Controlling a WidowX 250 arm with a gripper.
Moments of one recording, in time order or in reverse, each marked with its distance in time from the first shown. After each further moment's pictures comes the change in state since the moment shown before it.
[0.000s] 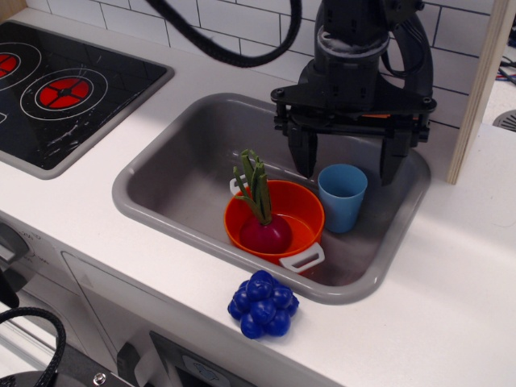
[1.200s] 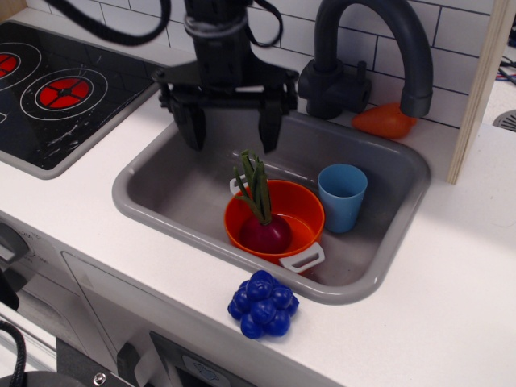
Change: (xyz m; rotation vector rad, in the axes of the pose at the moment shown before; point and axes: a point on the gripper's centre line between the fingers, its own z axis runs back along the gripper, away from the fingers) arm 0.025 0.093 0.000 0.048 -0.040 0.132
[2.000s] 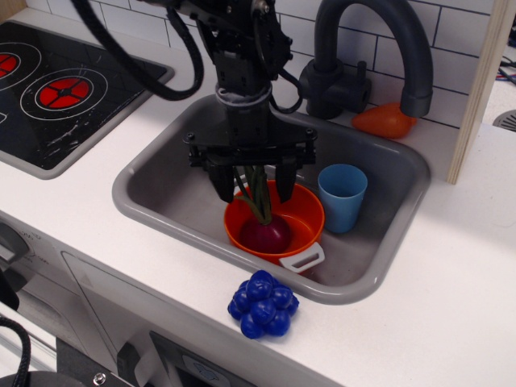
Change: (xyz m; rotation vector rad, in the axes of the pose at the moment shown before) arm -0.015 -0.013 -0.058 0.000 0.072 0.062
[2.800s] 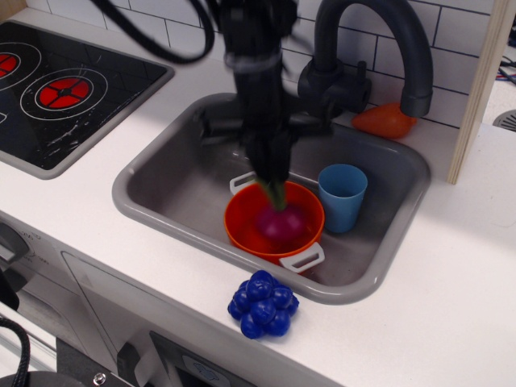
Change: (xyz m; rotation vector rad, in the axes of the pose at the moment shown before) arm 0.007 -0.012 0.043 -0.119 0.062 0.027
